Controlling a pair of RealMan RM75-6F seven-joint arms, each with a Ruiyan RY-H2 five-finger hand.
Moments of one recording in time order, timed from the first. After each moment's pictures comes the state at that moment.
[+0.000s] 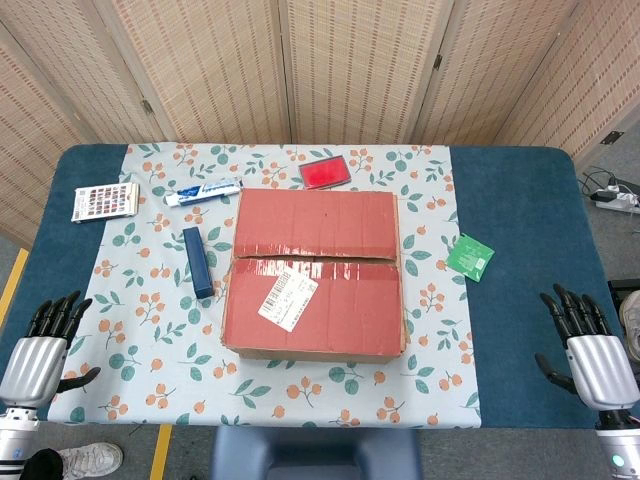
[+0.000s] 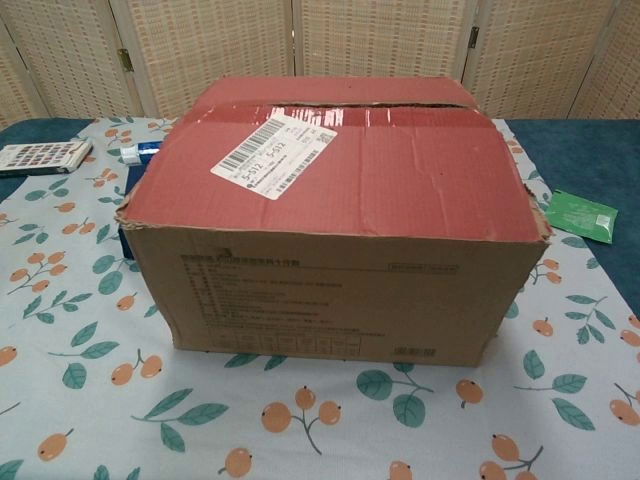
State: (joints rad) left arm -0.13 -1.14 -0.02 -1.60 1.52 1.44 0.11; right arm 0.04 -1.08 0.02 -1.65 -1.57 1.50 -0.06
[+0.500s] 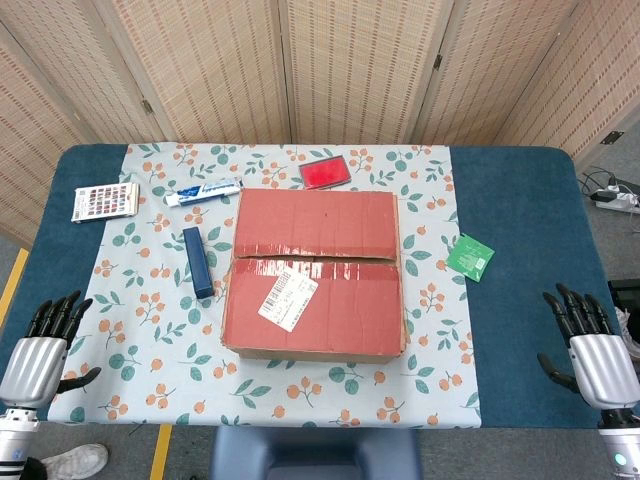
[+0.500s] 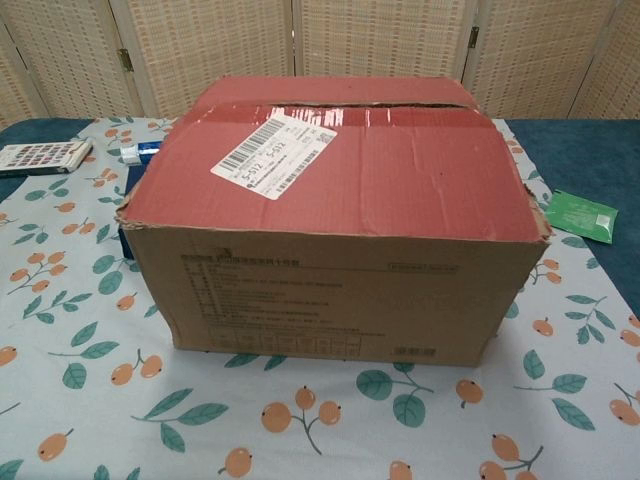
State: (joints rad) left arm -0.14 -1.14 -0.02 -1.59 1.53 1.43 0.10; right arm 0.04 -1.07 0.02 -1.65 -1.55 1.49 -0.04
